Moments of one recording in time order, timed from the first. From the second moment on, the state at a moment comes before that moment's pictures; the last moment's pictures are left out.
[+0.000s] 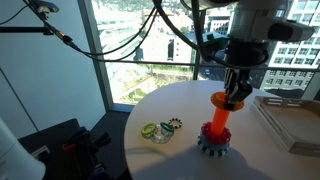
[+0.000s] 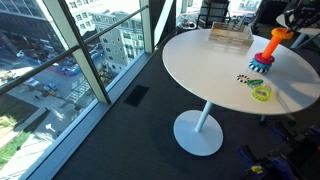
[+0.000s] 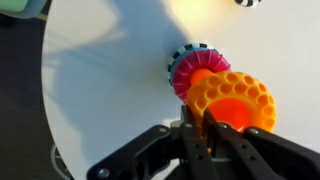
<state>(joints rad) -0.28 0.29 -0.29 -1.83 0.09 2.07 0.33</state>
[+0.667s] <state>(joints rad) -0.28 0.30 -0.29 -1.83 0.11 2.07 0.33</state>
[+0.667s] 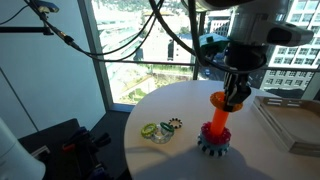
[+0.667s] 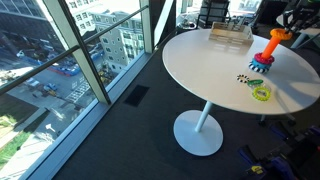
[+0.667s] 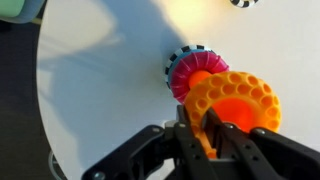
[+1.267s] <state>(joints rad) -0.28 0.31 -0.29 -1.83 0.12 2.07 0.33</state>
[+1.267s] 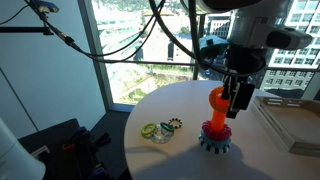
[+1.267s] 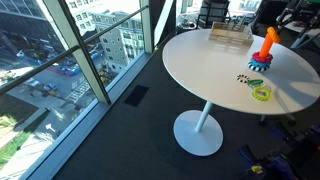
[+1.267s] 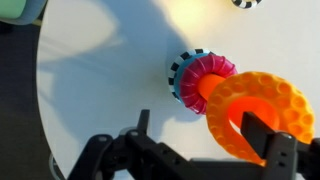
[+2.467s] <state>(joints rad) -0.28 0.28 -0.29 -1.83 0.12 1.94 0.17</state>
